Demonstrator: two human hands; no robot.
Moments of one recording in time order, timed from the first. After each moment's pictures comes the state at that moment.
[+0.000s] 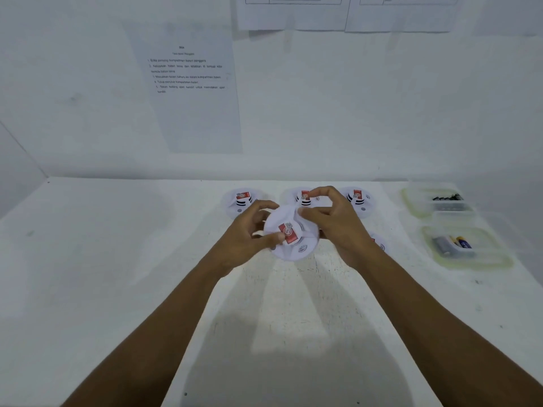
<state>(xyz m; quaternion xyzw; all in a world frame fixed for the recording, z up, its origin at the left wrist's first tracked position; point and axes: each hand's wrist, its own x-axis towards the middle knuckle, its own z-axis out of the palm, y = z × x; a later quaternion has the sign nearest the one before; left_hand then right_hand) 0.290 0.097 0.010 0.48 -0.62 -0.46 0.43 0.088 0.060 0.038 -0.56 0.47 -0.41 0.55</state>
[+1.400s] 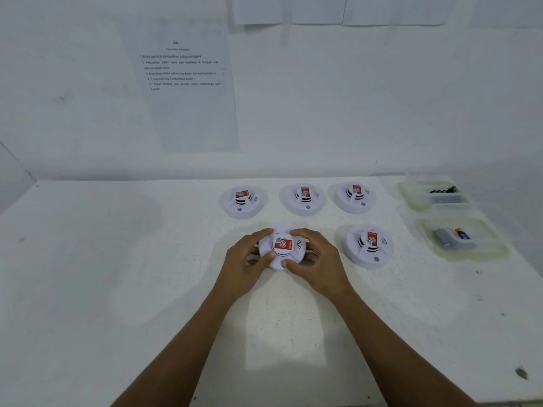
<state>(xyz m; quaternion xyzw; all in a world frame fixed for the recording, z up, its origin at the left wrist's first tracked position) 0.300 0.107 -0.078 0.52 -0.65 -0.30 0.47 0.104 0.087 -0.074 -0.69 0.42 -0.46 0.36</state>
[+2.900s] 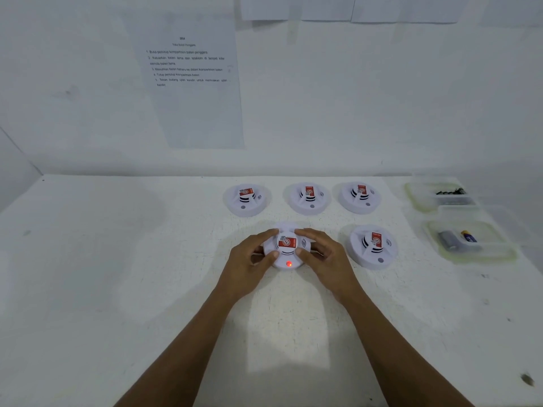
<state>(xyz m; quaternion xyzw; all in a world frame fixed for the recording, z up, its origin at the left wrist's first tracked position) 0.300 0.105 -0.087 0.50 -0.66 -0.31 0.47 0.097 0.082 -0.074 -0.64 0.43 -0.45 0.45</state>
